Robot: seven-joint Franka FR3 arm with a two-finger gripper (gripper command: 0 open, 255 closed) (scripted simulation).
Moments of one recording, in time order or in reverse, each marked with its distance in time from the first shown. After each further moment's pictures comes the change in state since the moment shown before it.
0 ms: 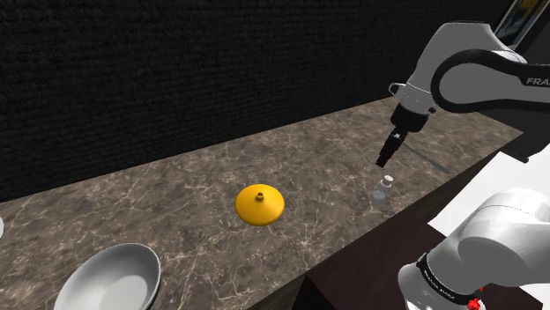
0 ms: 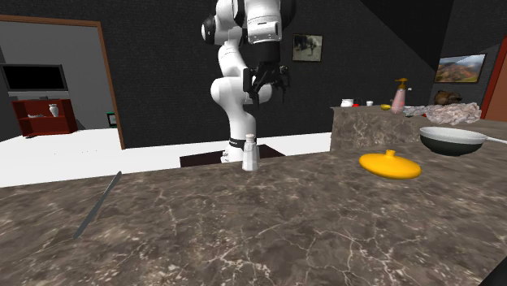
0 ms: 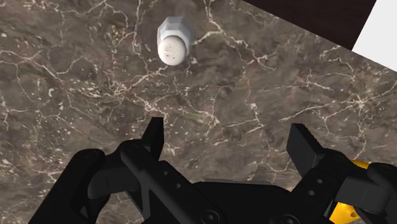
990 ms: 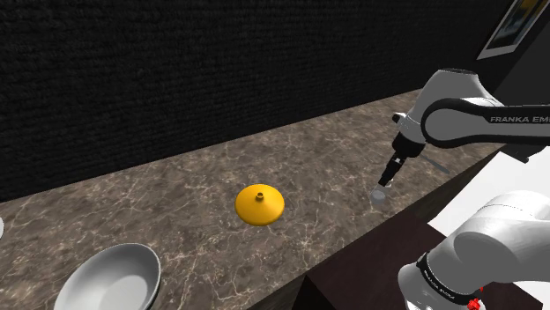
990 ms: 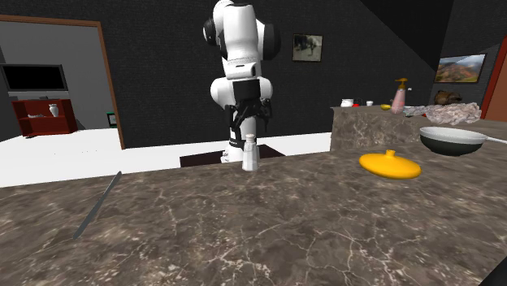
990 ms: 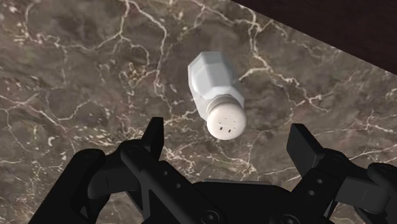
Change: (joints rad) arm -0.088 0.033 -0.137 -0.212 -0.104 0.246 -0.125
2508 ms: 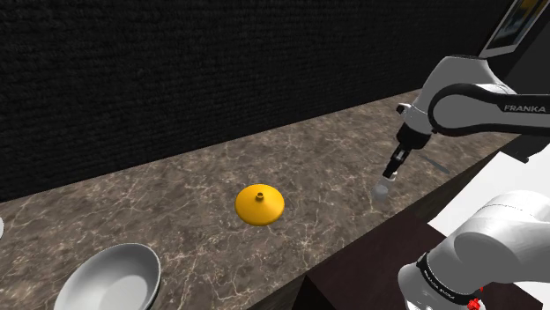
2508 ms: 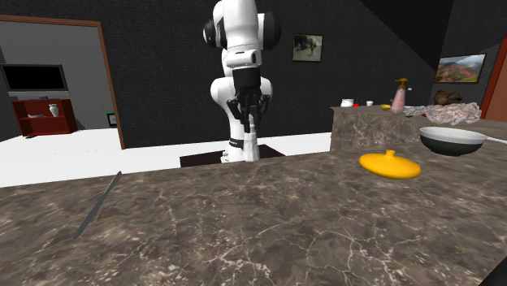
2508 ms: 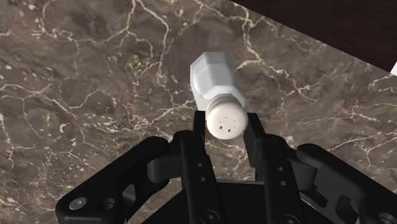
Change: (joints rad) arm 0.006 -0.037 0.015 0.060 0.012 -0.096 0.009
